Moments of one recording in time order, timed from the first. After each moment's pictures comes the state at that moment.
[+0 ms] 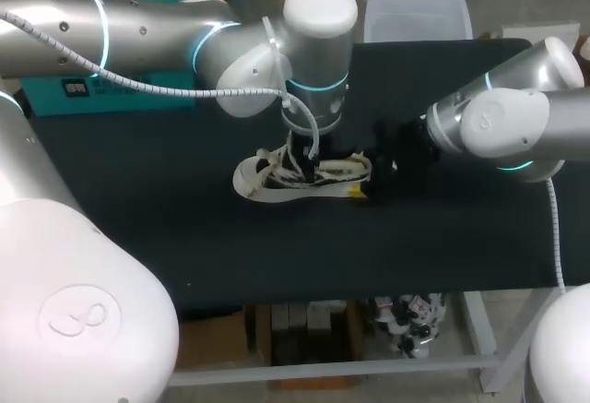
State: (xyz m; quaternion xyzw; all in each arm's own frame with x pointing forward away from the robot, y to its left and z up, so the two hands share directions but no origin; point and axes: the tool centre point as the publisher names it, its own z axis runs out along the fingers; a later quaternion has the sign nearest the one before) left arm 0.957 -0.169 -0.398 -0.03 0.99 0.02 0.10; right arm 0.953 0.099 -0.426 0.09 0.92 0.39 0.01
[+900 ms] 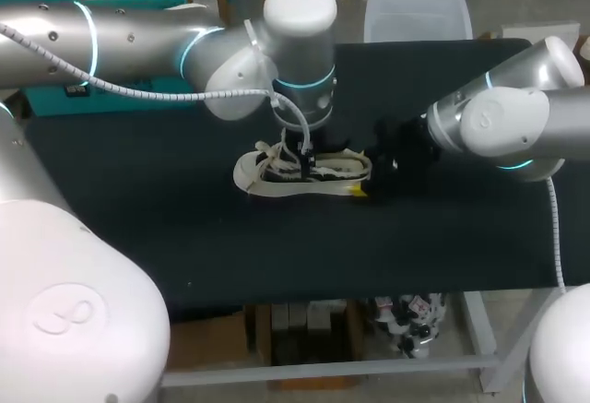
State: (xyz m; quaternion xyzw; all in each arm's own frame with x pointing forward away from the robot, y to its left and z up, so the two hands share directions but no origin) left arm 0.972 -0.169 -0.400 -0.02 0.99 -0.02 0.10; right arm 0.956 0.098 -0.426 0.09 0.92 0.39 0.01
